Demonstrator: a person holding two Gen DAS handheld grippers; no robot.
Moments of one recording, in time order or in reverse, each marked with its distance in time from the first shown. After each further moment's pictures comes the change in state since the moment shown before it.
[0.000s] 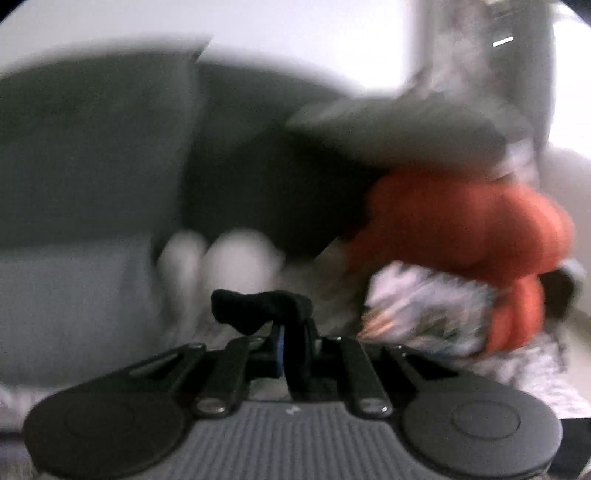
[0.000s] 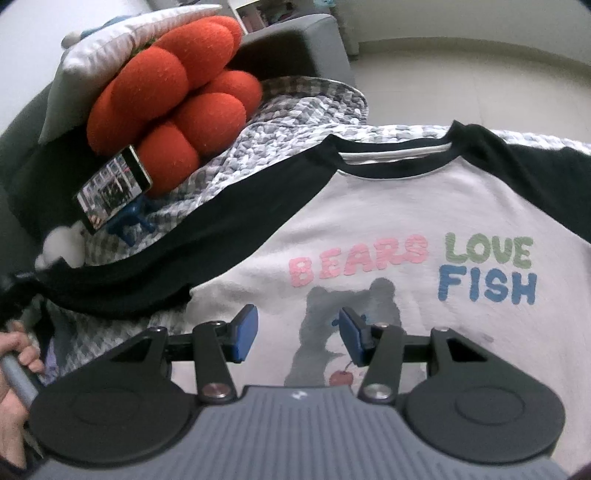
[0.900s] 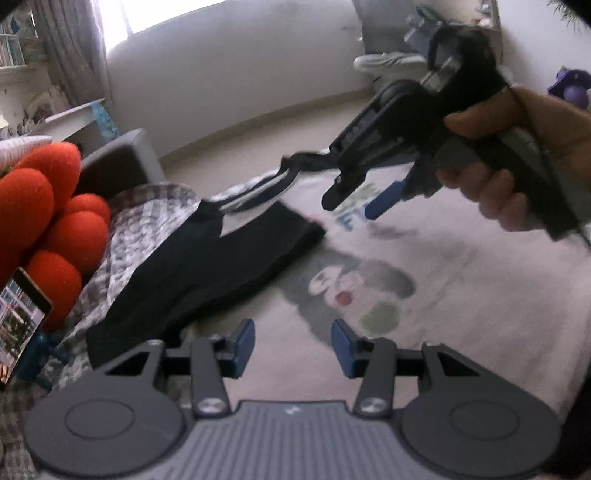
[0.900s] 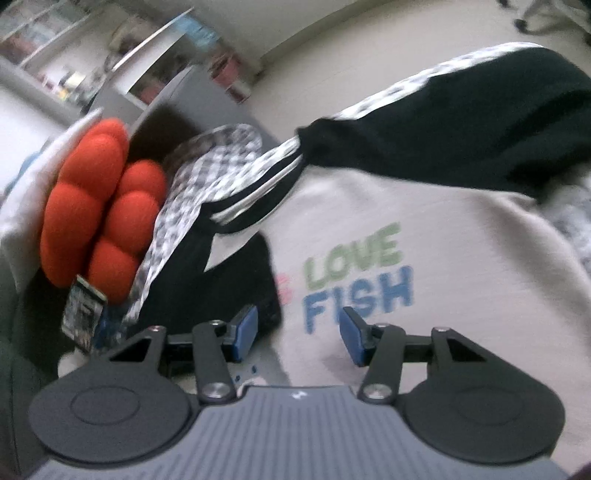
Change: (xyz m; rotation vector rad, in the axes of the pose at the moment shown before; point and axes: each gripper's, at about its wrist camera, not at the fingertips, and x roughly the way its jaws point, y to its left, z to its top) left arm -0.130 -0.148 -0.113 0.935 0.275 -0.945; right arm -0.014 -0.098 0.011 0.364 -0.046 0.014
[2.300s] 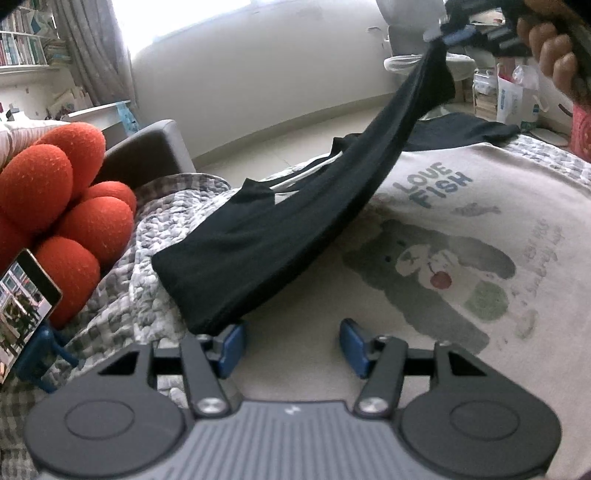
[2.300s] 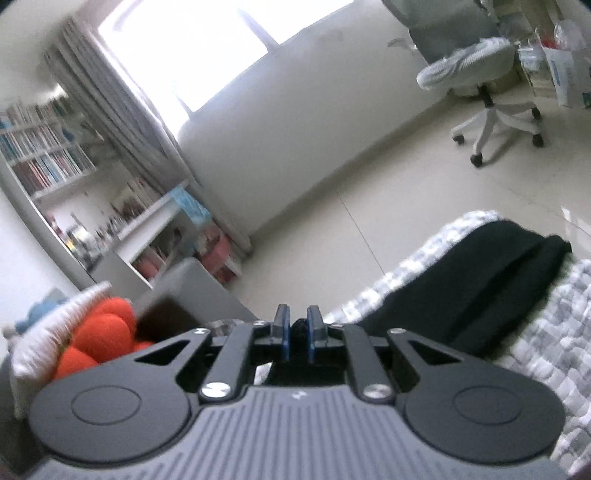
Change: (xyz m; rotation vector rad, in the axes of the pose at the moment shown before) left arm 0.049 0.034 -0.020 -0.027 -0.046 0.079; right arm -0.094 -0.015 0.025 0.100 -0.659 -0.006
